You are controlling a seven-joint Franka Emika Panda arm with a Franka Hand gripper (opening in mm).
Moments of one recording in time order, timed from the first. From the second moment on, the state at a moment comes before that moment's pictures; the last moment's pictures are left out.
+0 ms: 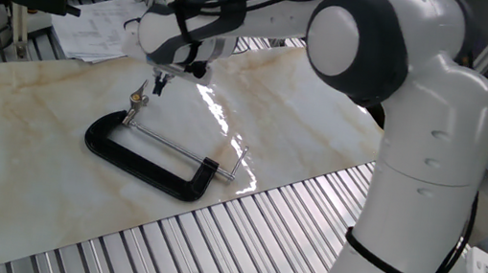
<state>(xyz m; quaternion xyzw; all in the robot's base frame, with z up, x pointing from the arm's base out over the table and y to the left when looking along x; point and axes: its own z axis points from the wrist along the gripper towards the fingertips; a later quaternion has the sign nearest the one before) 0.633 0.053 0.132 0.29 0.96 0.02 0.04</state>
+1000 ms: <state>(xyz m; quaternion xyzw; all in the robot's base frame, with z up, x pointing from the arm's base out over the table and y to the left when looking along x) 0.655 0.060 0.128 0.29 0.96 0.02 0.04</state>
